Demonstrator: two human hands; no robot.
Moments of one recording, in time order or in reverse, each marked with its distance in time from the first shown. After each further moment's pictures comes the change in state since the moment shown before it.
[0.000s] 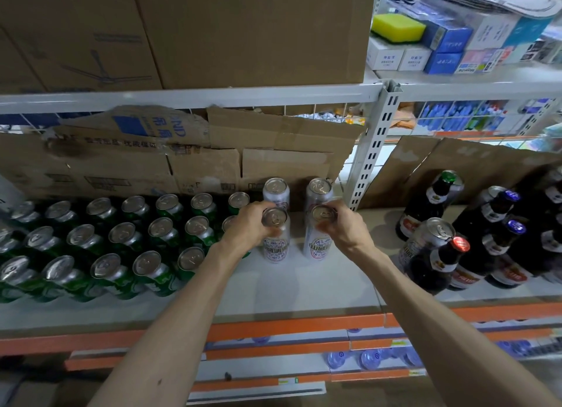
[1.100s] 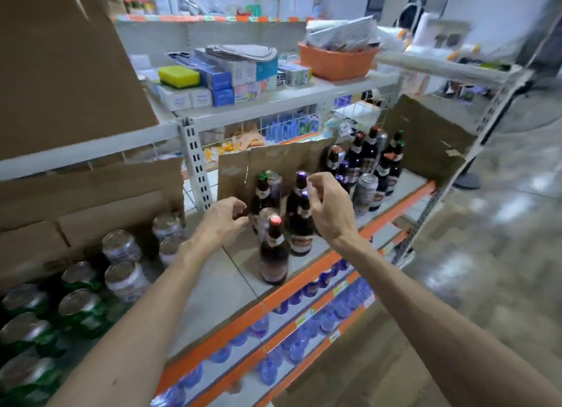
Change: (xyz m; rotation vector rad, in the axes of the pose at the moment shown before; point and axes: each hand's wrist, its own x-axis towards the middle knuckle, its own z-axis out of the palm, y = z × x) left_hand 0.017 0.195 0.110 0.110 -0.172 0.456; right_hand -0.142 0.086 -0.192 -0.017 0.779 0.001
